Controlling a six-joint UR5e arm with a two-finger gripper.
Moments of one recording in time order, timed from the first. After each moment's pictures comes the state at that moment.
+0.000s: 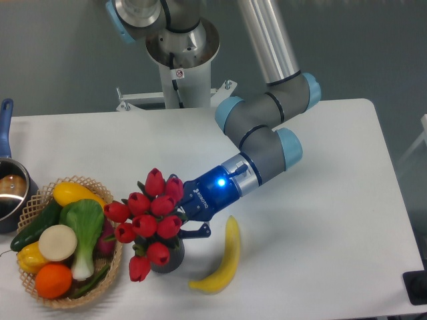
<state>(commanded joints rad) 2.56 -2.10 -1.78 -0.69 0.06 1.25</state>
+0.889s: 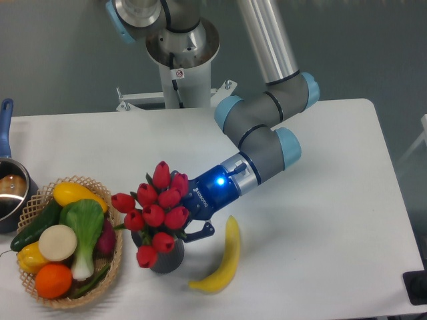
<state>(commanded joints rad) 2.56 -2.09 -1.79 -0.68 0.06 1.27</state>
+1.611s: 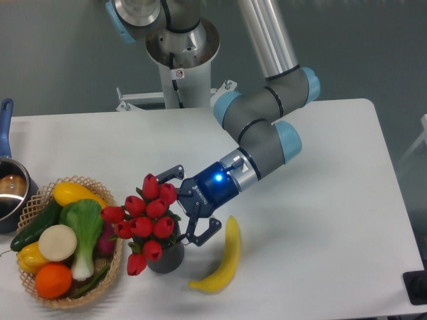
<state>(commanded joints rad) 2.55 -1.99 -1.79 -0.69 0.33 1.29</state>
